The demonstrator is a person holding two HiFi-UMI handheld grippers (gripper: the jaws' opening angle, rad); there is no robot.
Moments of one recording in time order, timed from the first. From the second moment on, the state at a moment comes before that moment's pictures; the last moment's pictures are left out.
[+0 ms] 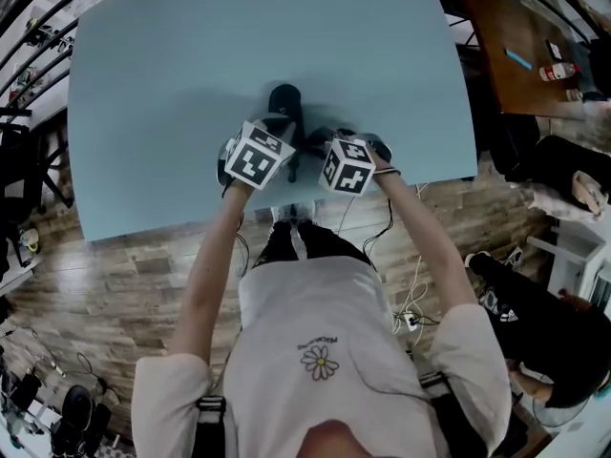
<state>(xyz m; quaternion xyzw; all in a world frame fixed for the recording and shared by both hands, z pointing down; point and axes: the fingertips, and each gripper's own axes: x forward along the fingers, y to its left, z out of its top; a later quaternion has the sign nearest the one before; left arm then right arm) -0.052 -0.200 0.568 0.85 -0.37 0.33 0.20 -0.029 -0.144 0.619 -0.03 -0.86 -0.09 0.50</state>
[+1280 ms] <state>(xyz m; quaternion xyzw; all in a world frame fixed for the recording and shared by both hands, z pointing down) -0.044 -0.195 0.566 0.84 -0.36 0.37 0.17 0.005 -0.145 0.610 0.05 -0.79 -0.20 0.57</state>
